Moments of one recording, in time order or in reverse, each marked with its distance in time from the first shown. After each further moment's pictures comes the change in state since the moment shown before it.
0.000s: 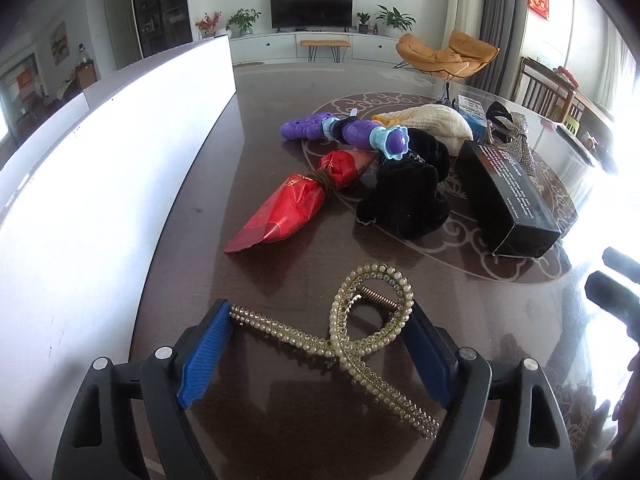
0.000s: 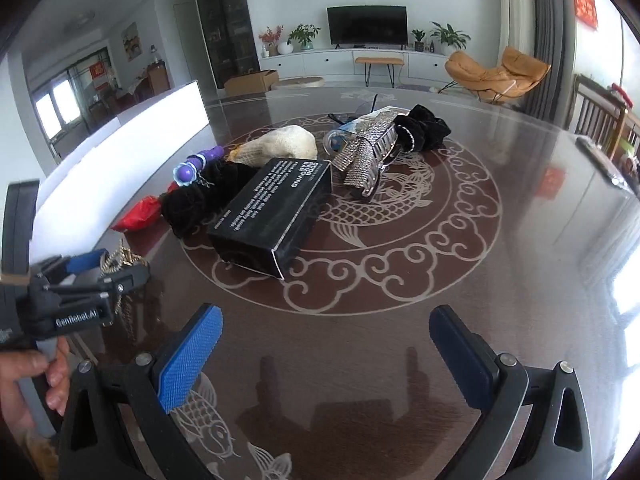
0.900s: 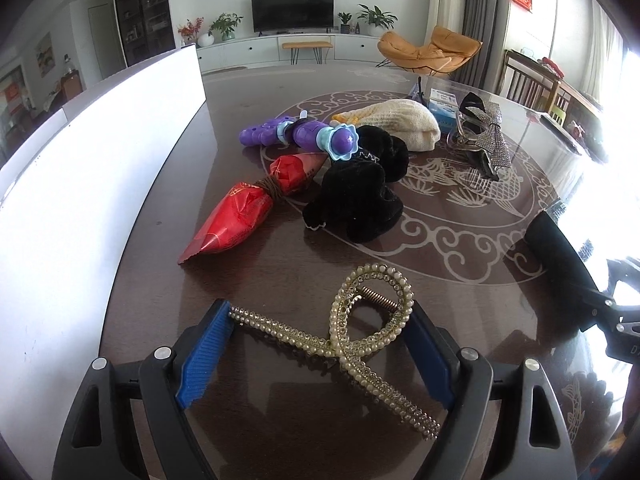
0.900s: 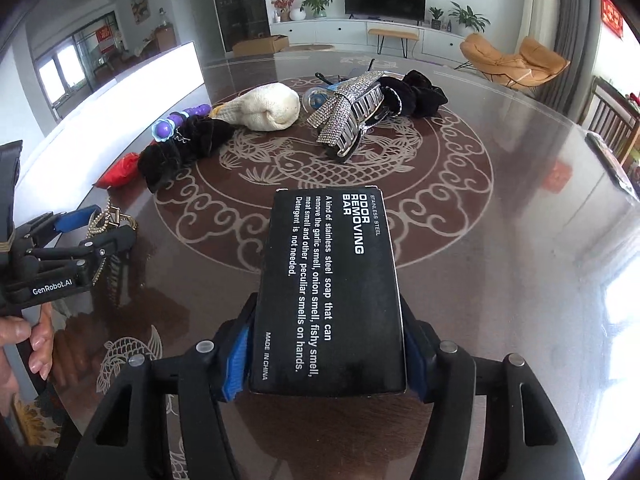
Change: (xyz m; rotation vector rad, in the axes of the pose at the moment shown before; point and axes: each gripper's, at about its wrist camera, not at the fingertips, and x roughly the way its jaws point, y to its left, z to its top) left arm 0.007 -0.033 0.008 0.044 -0.006 -0.030; right arm 0.012 -0.019 -0.014 -0.109 0.130 -0.049
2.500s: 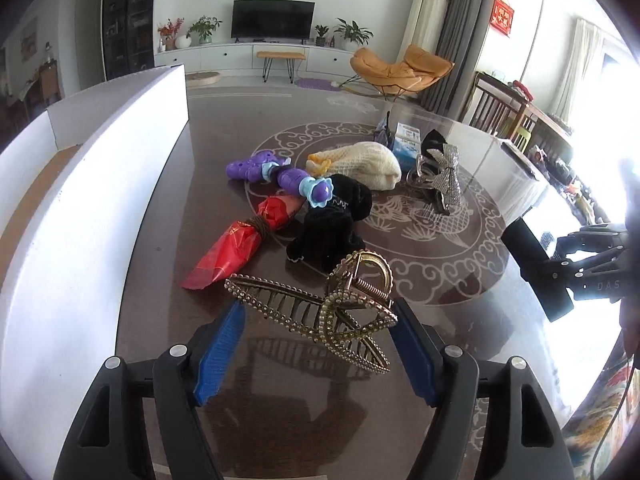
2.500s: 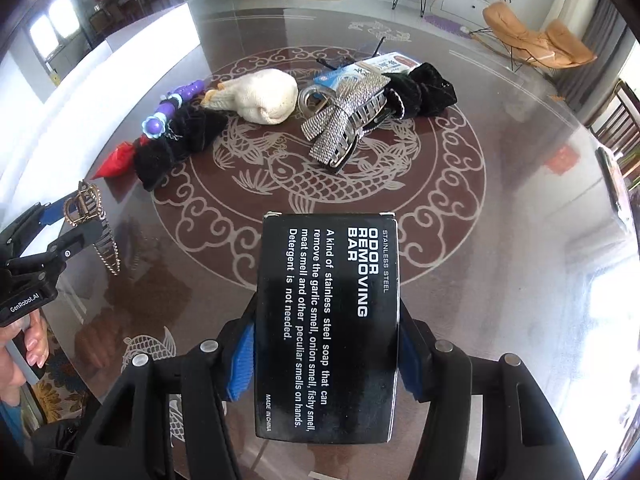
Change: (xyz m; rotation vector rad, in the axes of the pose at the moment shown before) left arm -0.053 0.027 0.014 -0.037 -0.057 -0.178; right arm -0.017 -0.005 0.055 -0.072 0.237 -0.001
